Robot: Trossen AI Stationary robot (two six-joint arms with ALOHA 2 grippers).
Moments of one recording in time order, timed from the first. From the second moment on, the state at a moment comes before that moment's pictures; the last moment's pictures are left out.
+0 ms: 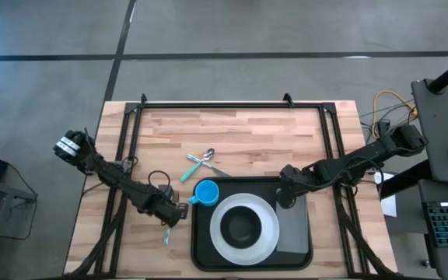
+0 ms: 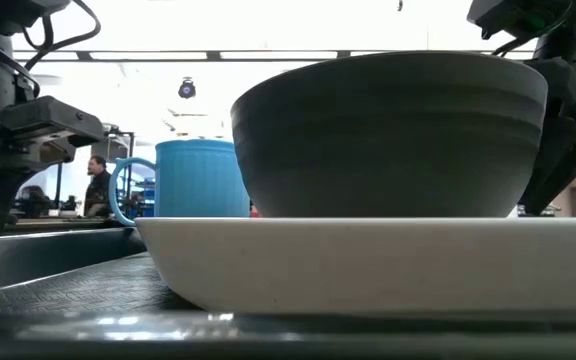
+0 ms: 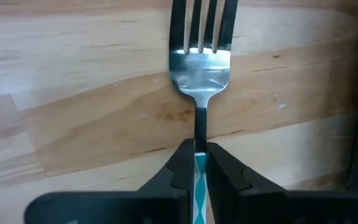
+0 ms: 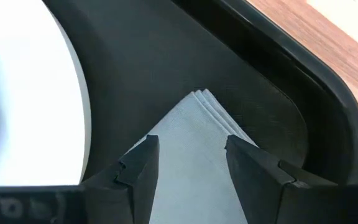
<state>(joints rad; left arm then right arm) -0.56 1.54 0.70 -0.57 -0.07 -1.99 0.30 1.28 0.64 -0.59 0.09 1.20</state>
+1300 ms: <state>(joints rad) -0.04 1.34 1.08 -0.33 -0.37 -1.07 0.21 1.28 0.90 -0.31 0.24 0.79</state>
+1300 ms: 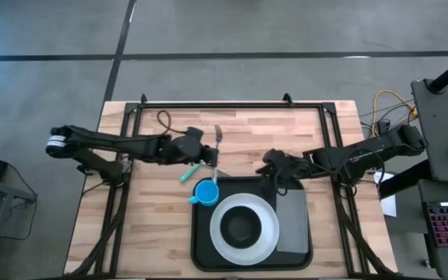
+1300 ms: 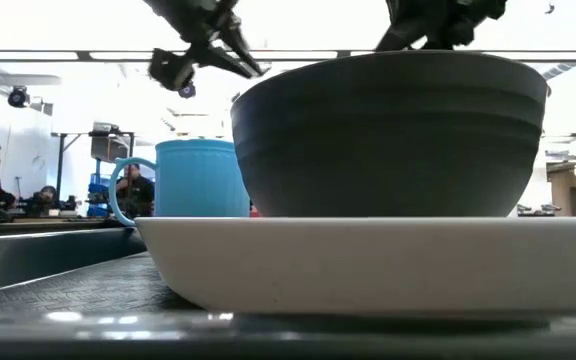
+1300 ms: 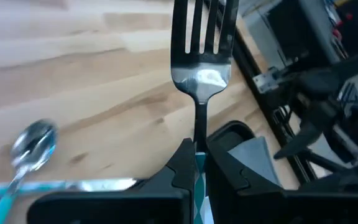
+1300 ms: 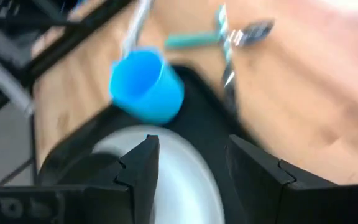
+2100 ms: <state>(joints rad) -0.01 1.65 1.50 -0.32 -0.25 -0.76 0.18 1.28 0.94 -0.12 0.49 0.77</state>
